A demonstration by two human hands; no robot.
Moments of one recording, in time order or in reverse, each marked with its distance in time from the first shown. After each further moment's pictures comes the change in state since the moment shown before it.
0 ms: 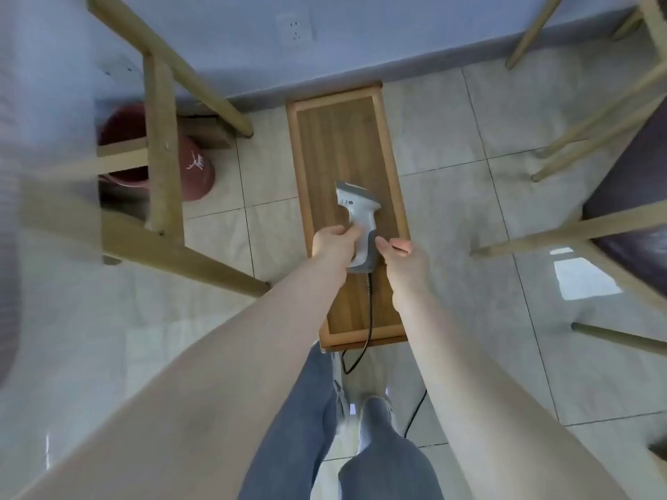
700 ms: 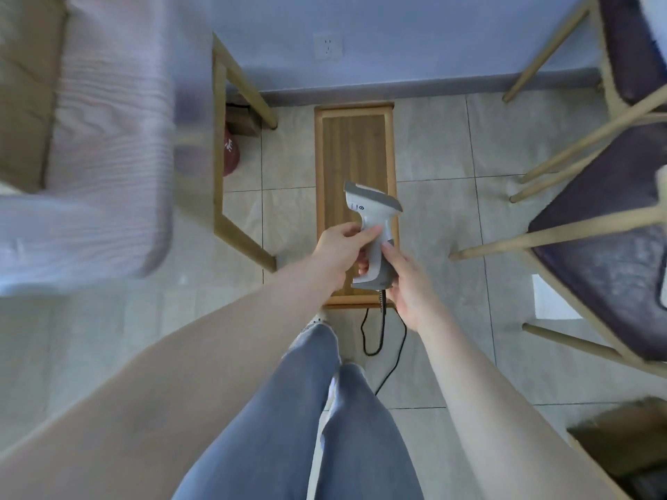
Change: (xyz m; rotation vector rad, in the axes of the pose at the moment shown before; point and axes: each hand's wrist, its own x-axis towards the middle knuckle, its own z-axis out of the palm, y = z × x) left_hand -0.139 0.008 -0.045 -0.164 -0.236 0.112; right_hand -0.129 -0.048 -0.073 0.197 -0.465 0.050
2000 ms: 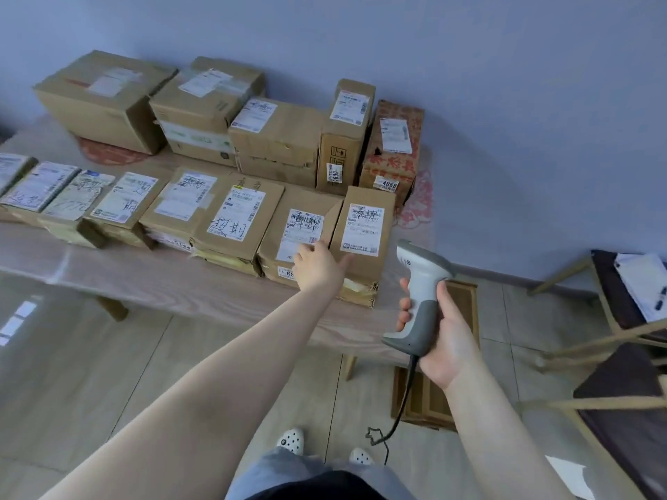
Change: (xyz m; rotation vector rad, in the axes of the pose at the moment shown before) left_hand -0.230 0.152 -0.417 0.585 0.632 0.318; right_hand -0.241 -0.113 0.412 0.280 -0.192 -0.064
